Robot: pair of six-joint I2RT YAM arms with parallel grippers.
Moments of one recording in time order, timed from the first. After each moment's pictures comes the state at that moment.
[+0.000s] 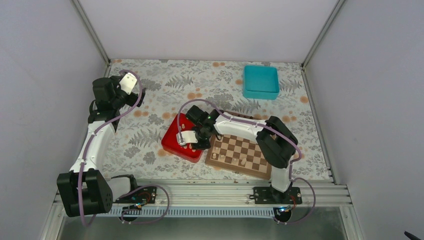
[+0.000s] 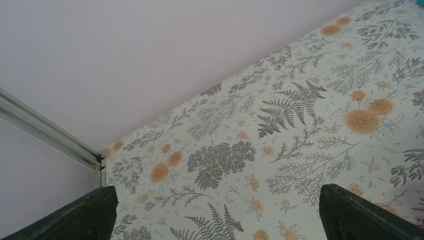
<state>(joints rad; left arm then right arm) 0.12 1.16 0.87 -0.11 0.32 0.49 0.96 1.90 1.33 -0.70 -0.28 -0.85</state>
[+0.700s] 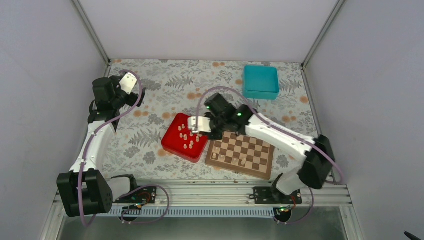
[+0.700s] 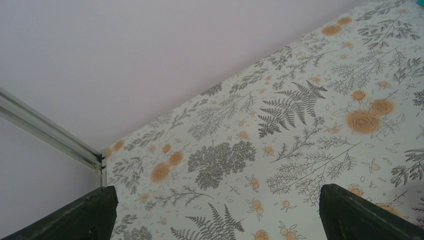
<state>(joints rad) 0.12 1.16 0.87 -0.11 0.31 0.49 0.92 1.57 1.30 -0.72 -0.21 -0.78</state>
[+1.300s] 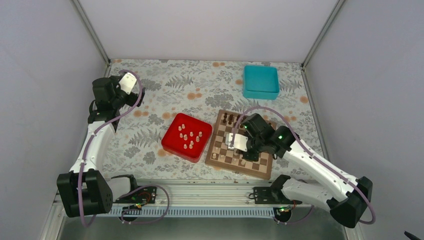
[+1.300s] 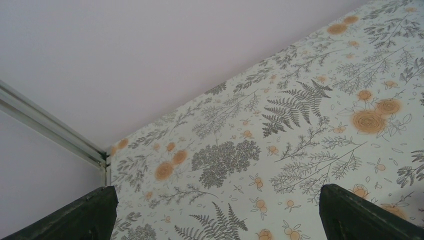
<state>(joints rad) 0.12 1.15 0.87 -0.11 0.30 0.49 0.78 1.01 0.91 -1.00 -0.15 -0.67</state>
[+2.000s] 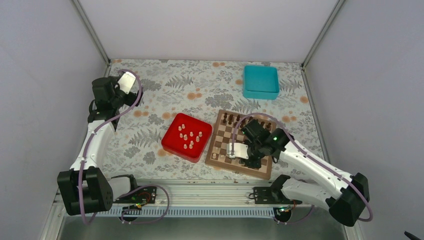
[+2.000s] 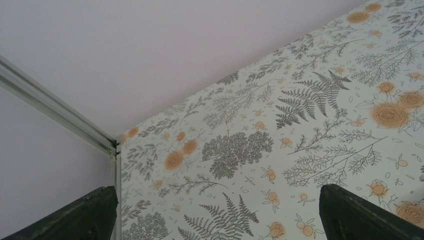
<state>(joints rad) 0.13 1.17 0.87 -0.10 0.26 0.49 0.77 1.00 0.80 -1.07 -0.21 -0.74</state>
